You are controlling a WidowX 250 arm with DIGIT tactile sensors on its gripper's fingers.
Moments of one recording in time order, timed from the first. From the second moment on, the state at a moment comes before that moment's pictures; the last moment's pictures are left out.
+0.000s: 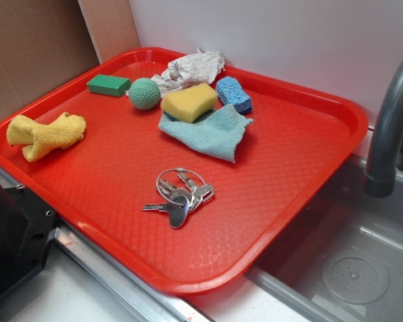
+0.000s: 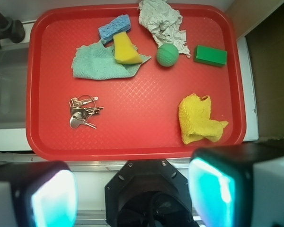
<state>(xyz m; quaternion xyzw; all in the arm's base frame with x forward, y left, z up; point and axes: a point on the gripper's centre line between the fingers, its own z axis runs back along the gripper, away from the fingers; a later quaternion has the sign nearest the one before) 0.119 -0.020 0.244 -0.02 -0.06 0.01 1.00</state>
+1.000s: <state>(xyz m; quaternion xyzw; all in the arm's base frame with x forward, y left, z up) 0.127 0.111 0.088 0.03 0.02 0.10 0.99</state>
